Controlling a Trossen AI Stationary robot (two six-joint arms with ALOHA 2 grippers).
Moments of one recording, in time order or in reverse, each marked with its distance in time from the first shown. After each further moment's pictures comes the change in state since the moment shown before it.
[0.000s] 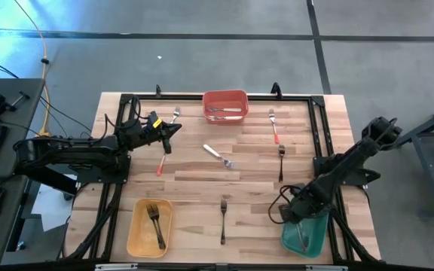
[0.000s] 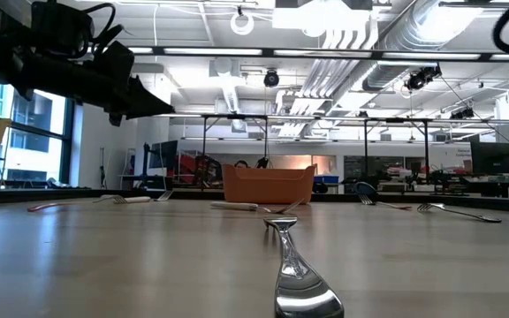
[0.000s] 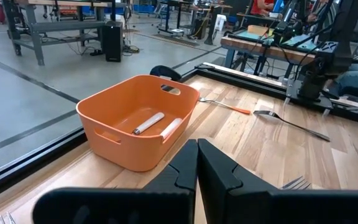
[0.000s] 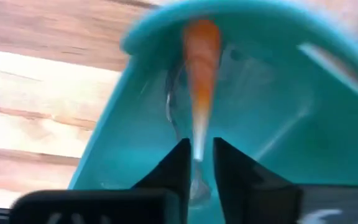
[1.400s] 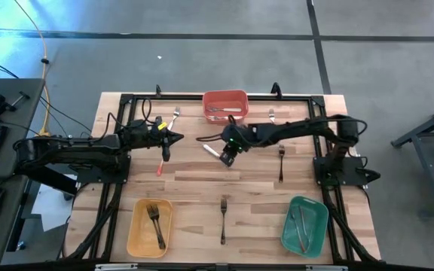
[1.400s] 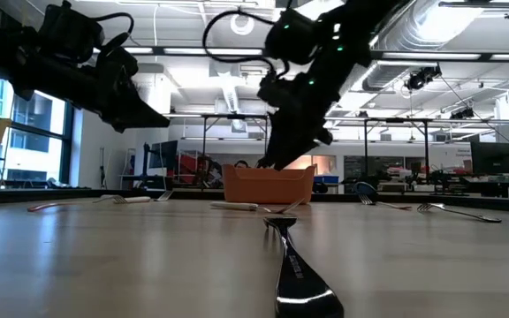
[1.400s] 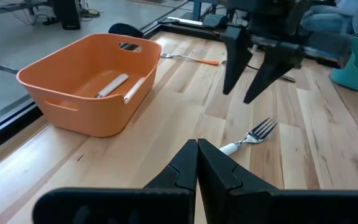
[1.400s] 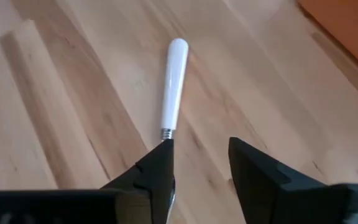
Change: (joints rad) left arm -0.014 0.000 0.034 -0.196 0.150 0.087; right arm -0.859 0.420 0.408 0.442 0.329 -1.720
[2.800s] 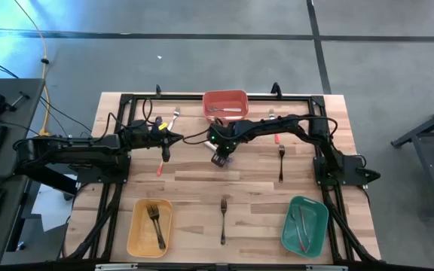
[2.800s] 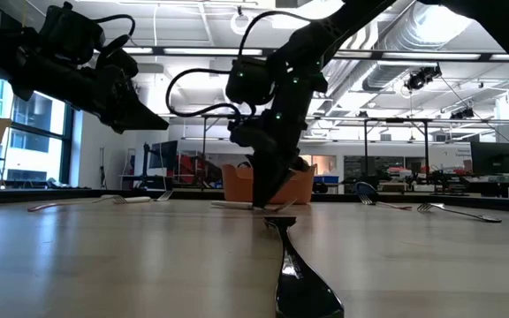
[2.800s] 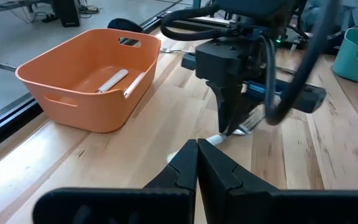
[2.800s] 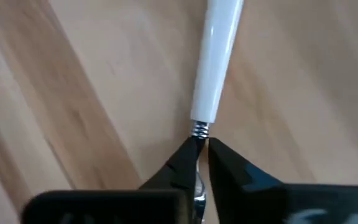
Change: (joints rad) left arm 0.000 0.000 0.000 -0.019 0.000 0.018; right arm -0.058 0.333 0.304 -0.264 -0.125 -0.088
